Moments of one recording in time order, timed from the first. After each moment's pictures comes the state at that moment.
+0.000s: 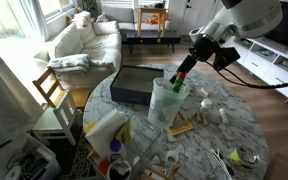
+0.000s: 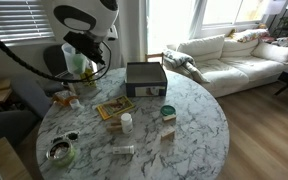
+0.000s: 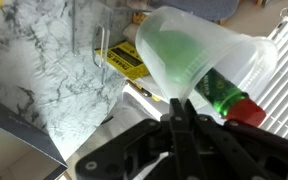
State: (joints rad) arm -0.13 0.04 -0.01 -2.03 0.91 1.90 -0.89
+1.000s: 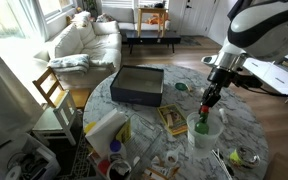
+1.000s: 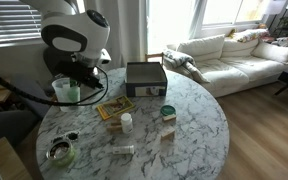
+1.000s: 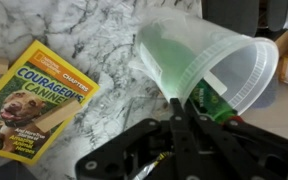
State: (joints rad) arm -0.11 -0.05 -0.07 -2.30 0.58 1.98 -0.99
